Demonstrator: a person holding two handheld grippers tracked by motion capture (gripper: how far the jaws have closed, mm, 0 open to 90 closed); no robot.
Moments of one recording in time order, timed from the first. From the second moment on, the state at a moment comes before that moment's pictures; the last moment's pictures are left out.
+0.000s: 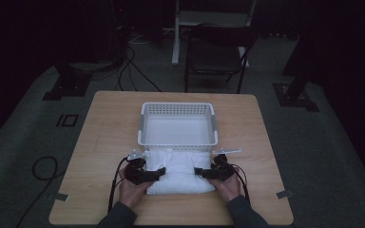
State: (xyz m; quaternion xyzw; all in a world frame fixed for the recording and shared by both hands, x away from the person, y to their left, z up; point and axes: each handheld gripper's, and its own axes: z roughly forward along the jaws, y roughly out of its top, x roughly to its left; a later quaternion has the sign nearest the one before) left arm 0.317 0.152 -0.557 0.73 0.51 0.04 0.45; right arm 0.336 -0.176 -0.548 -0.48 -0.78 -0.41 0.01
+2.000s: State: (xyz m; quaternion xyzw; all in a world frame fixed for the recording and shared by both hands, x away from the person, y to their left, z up) left arm 0.287 0.146 -0.525 0.74 0.48 0.05 0.47; right arm 0.296 -0.163 -0.518 -0.40 -0.80 -0.43 -0.11
